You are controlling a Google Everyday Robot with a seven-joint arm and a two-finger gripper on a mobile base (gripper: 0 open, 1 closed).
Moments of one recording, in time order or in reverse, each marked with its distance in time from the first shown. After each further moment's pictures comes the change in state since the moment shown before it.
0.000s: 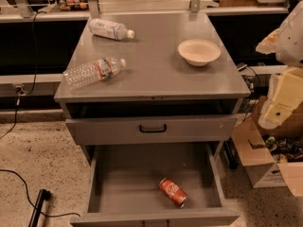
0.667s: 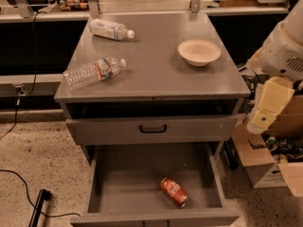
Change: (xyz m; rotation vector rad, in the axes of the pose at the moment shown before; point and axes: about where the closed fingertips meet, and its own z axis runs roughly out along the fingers) arm 0.007 -0.001 0.040 -0.108 0.009 0.049
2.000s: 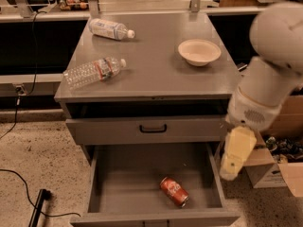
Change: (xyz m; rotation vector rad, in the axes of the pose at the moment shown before) arm 0.003 0.067 0.105 -0.258 0.088 0.123
